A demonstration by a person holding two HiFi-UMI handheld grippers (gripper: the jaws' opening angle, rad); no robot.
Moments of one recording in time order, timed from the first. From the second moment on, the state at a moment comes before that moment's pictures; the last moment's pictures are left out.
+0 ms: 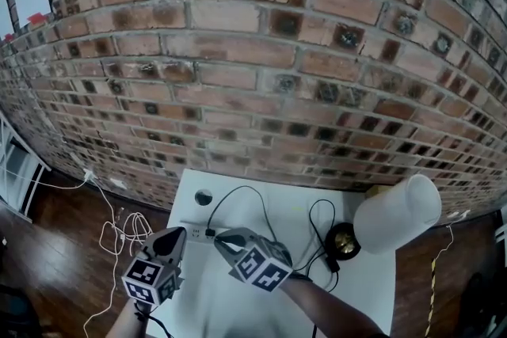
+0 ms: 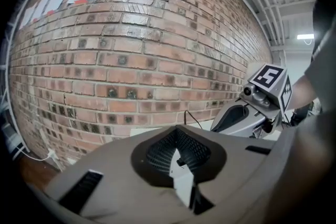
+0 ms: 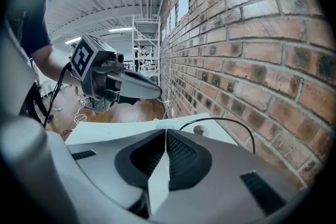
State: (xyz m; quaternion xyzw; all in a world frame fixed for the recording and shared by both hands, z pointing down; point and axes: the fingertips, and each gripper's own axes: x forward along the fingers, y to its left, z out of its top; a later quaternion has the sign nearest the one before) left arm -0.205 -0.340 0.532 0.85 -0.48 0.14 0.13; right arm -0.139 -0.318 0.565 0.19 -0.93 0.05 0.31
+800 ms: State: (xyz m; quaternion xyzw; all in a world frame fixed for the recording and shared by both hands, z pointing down) left arm -0.186 -0.355 0.623 0.84 -0.46 0.22 0.18; right arm -0.168 -0.356 0.638 0.16 -0.90 0.03 0.39
